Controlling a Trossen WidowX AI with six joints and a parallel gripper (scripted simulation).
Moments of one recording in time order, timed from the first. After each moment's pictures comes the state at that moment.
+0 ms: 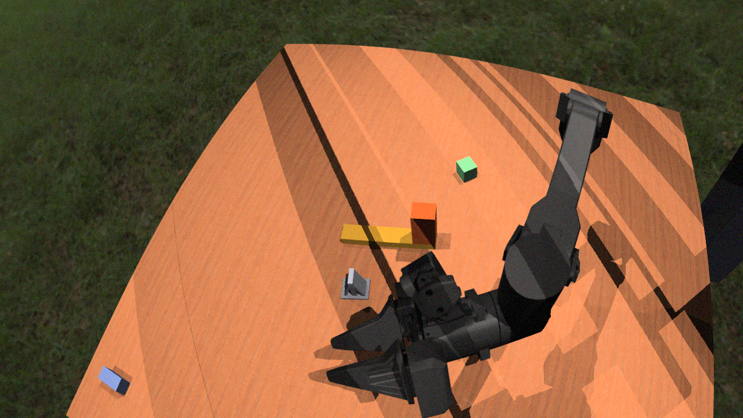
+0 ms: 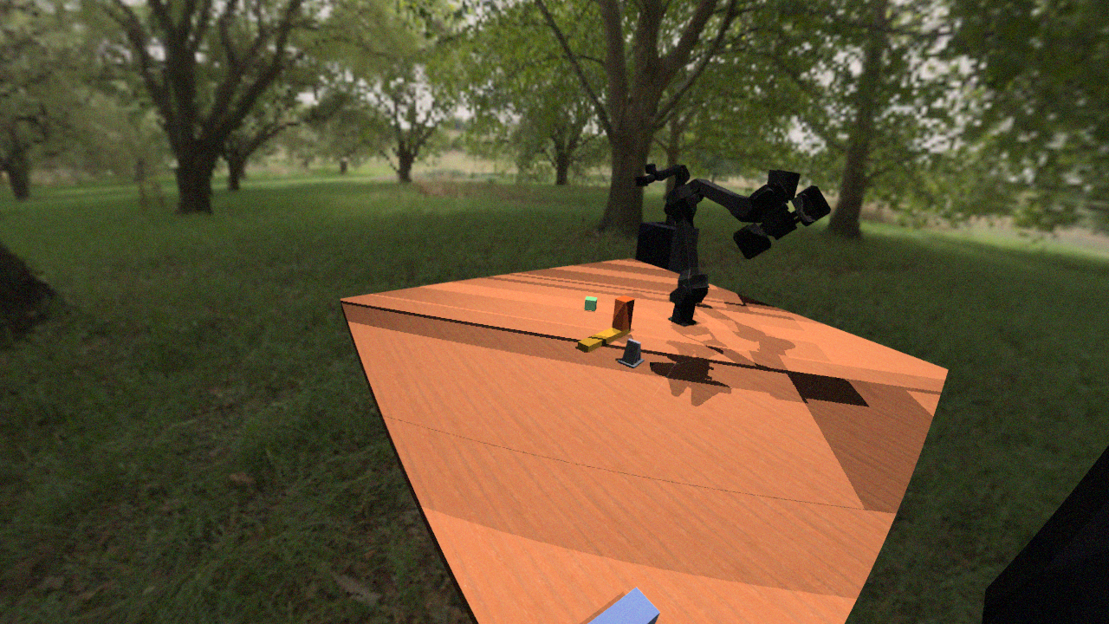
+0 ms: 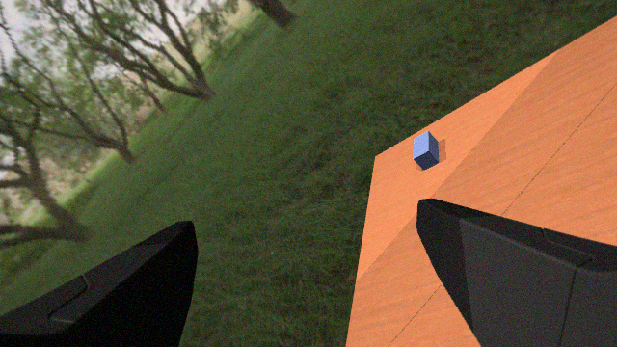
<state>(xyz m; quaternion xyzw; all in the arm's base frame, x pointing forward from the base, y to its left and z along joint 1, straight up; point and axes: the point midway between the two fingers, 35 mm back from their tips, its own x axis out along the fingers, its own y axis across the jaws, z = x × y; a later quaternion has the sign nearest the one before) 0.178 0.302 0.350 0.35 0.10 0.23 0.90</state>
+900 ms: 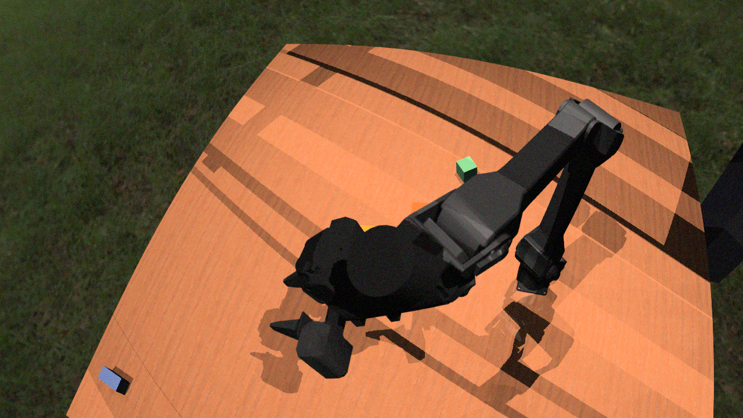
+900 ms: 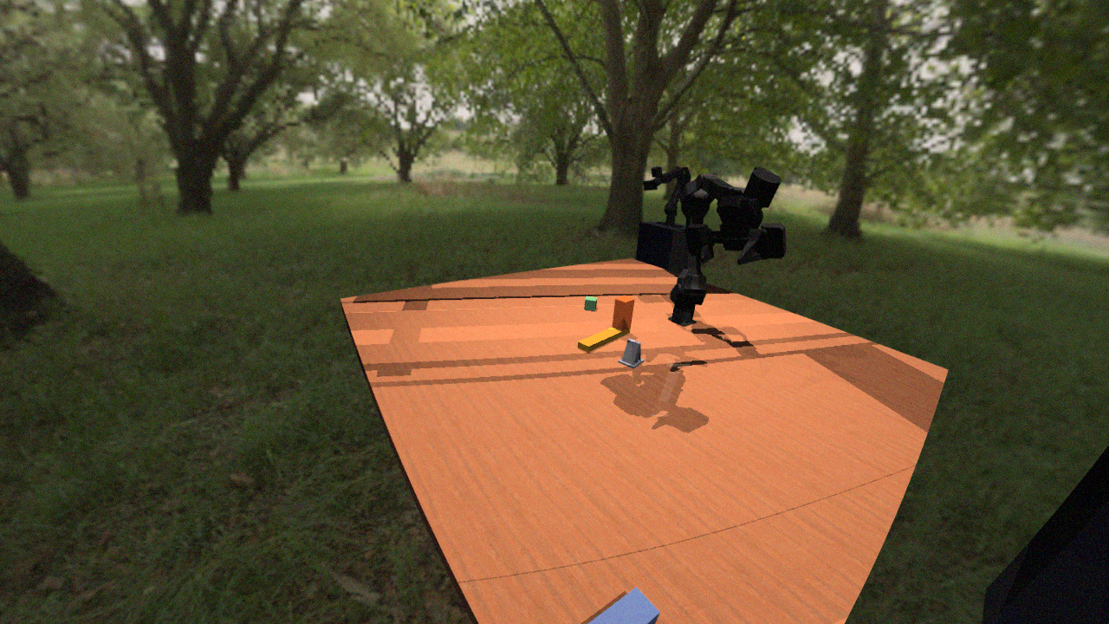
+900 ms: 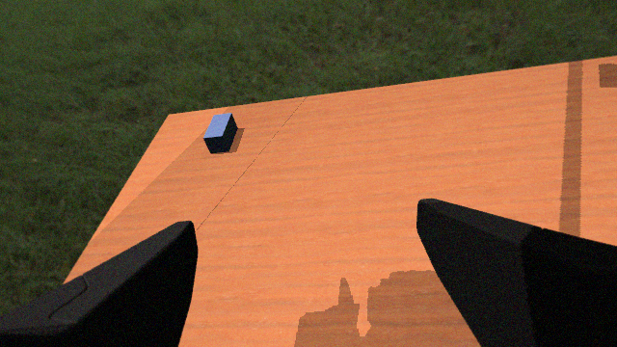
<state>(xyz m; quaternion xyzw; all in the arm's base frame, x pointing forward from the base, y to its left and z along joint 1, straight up) 0.281 0.251 0.296 0.08 0.19 0.12 0.97</state>
